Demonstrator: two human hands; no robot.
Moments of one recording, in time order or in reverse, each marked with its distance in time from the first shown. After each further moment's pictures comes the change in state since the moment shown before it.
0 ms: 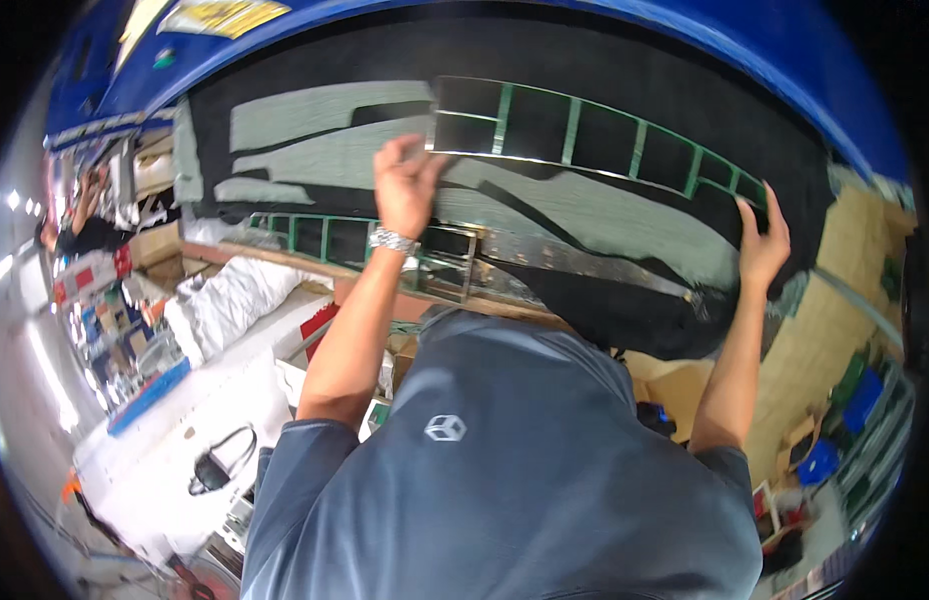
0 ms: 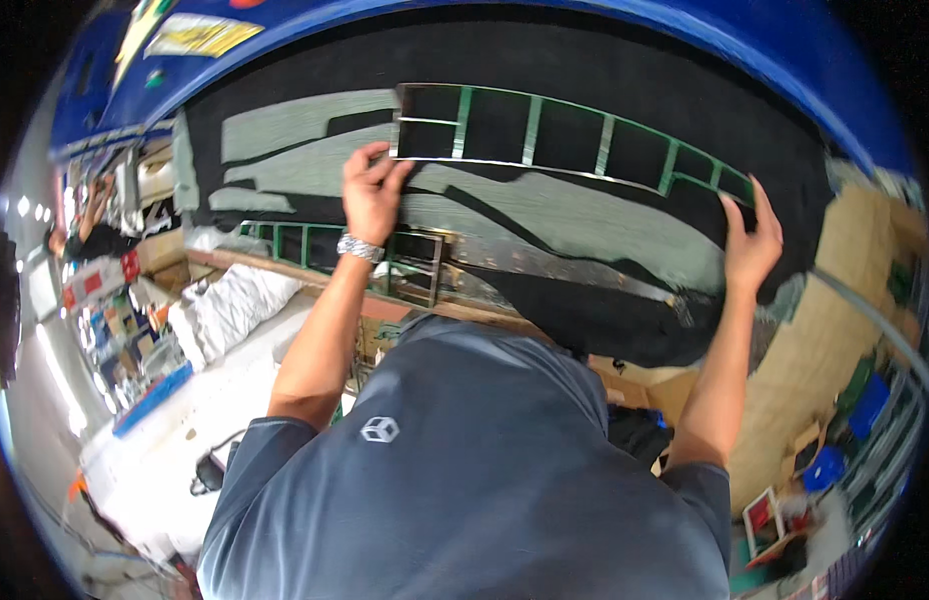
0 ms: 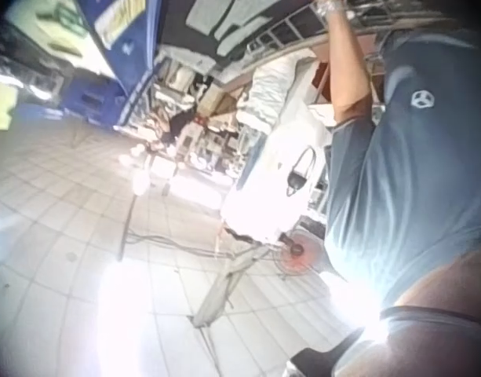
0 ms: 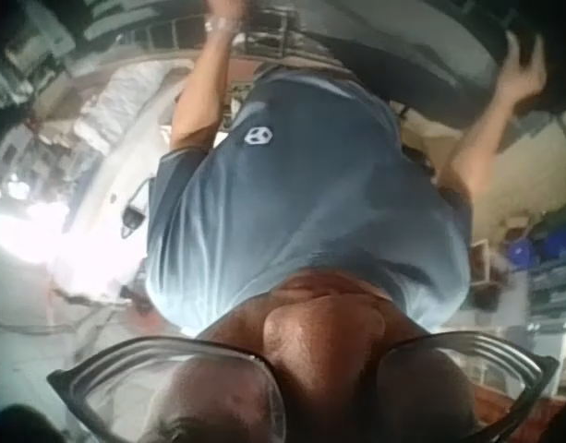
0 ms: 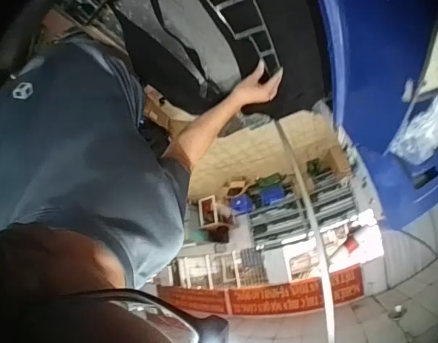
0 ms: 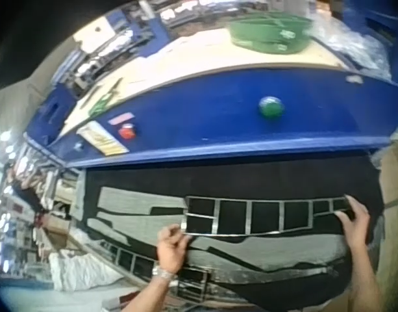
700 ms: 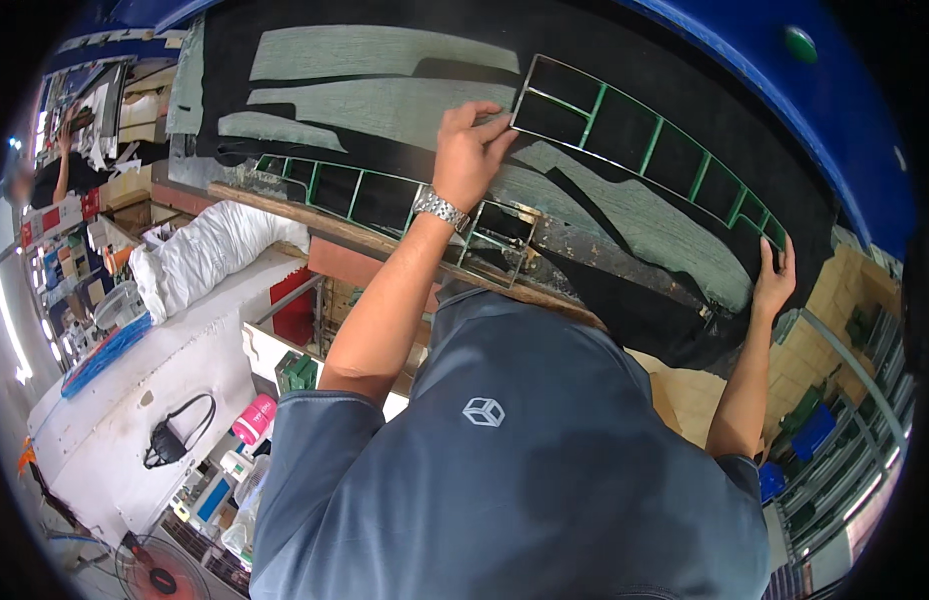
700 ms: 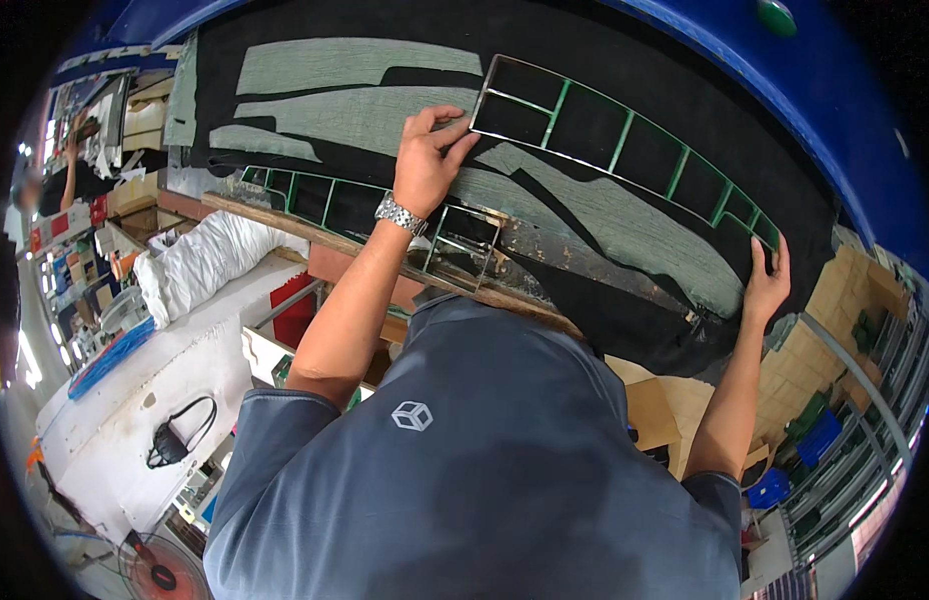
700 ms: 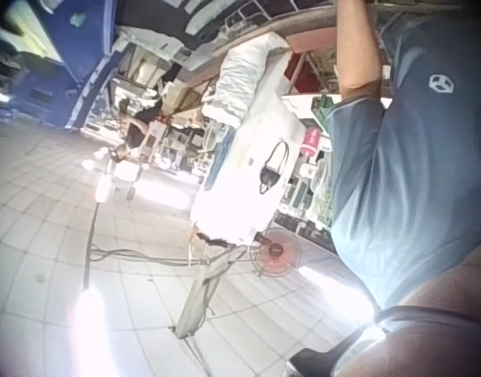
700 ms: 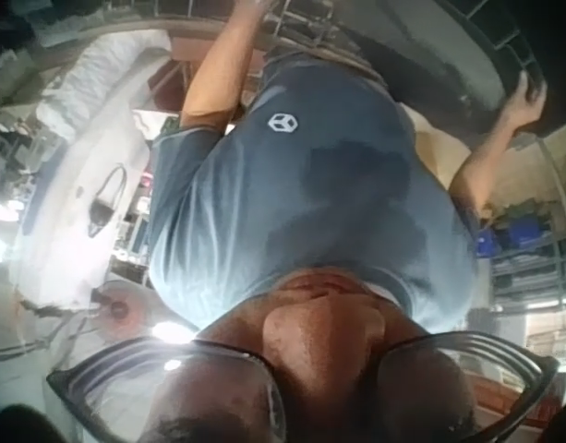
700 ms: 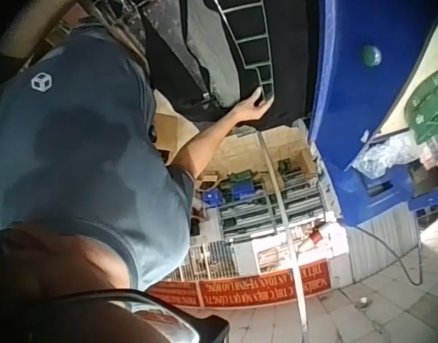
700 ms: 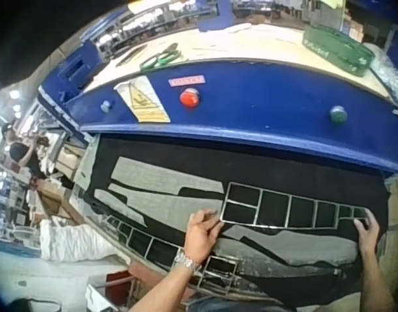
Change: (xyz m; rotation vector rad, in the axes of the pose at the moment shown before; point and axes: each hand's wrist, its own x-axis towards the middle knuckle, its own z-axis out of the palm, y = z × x) left_hand 0.006 0.002 -0.010 -0.233 0.051 -0.020; right_hand -0.005 0.040 0.011 0.365 -0.076 0.208
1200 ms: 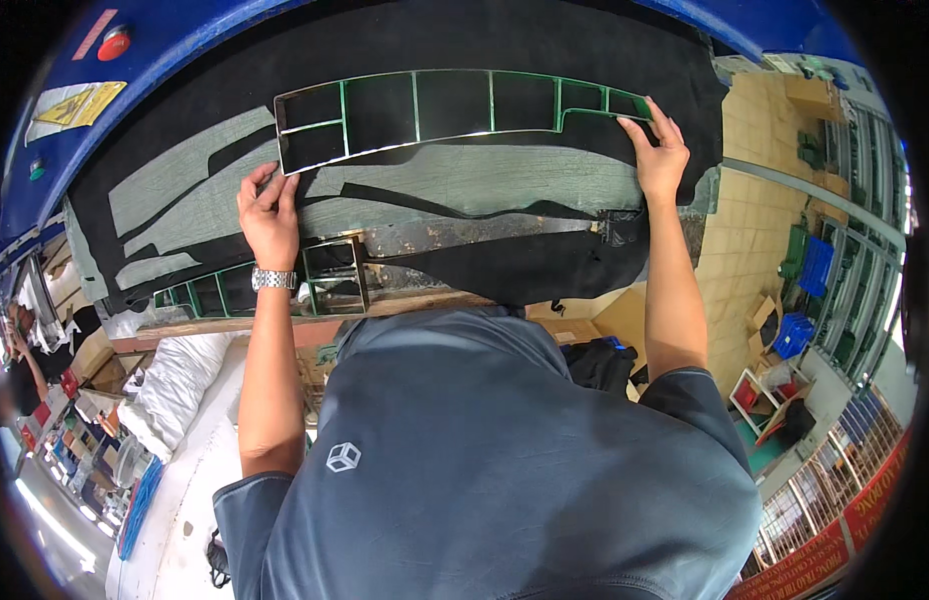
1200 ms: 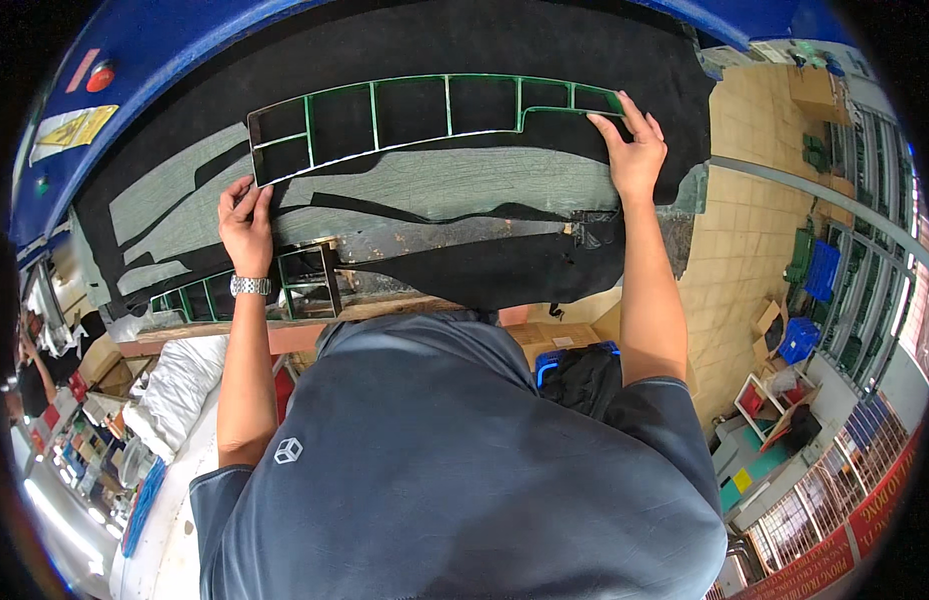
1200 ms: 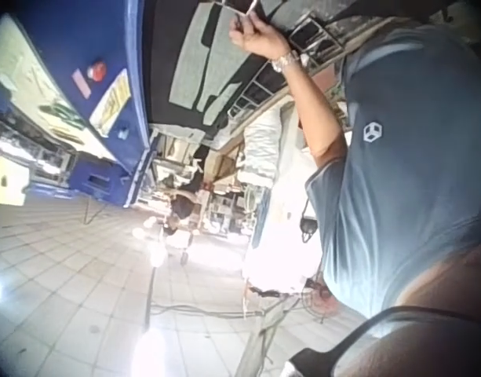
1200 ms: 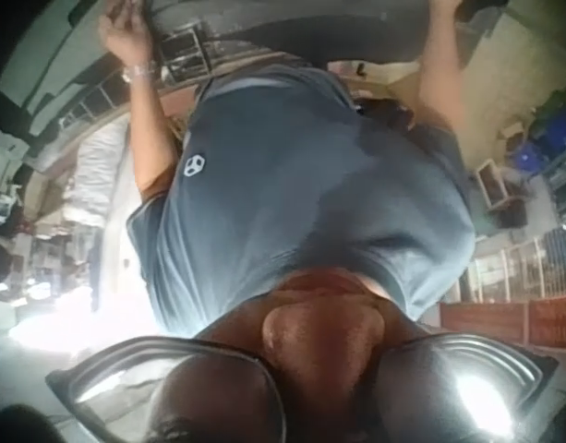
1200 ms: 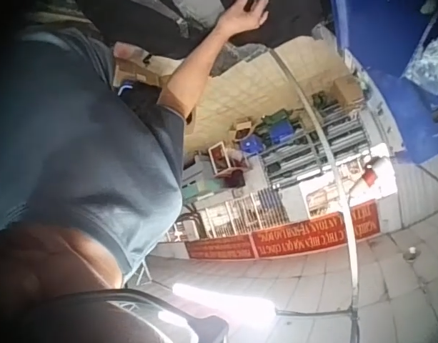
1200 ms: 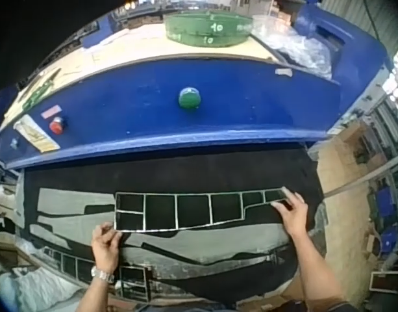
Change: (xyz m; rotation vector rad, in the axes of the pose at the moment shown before) left_hand -0.003 -0.016 0.002 0.110 -0.082 -0.014; right_hand -0.012 -0.020 0.007 -0.245 0.126 -0.129
